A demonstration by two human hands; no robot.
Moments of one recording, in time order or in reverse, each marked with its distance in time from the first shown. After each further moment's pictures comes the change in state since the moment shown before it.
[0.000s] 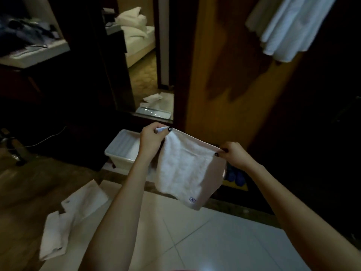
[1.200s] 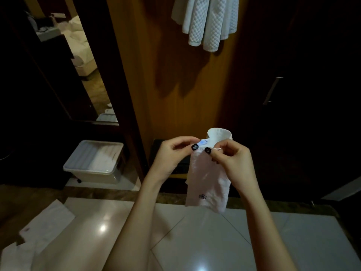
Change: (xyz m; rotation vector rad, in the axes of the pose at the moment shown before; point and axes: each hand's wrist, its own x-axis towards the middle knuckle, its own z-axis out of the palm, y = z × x) left_hand -0.117 0.084 0.223 -0.283 -0.537 0.149; right_hand -0.163 0.084 -0.087 0.803 0.580 0.035
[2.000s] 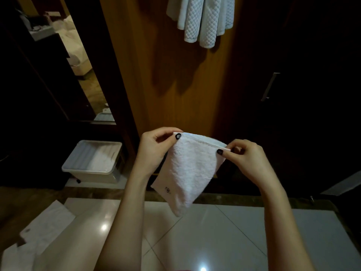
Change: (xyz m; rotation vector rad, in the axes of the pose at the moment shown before) left_hand 0.001 0.018 -0.021 0.173 0.156 0.139; right_hand 0.016 0.010 -0.041 -0.483 -0.077 0.073
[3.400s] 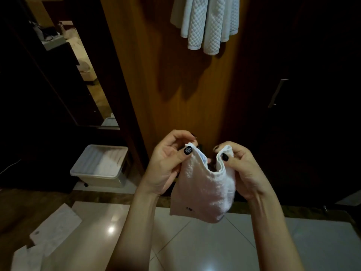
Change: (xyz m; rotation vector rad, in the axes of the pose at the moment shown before) left_hand -0.004 0.030 0.023 -0.628 -0.263 -0.130; right_hand 0.005 -0.033 0.004 1.116 -0.434 -0.096
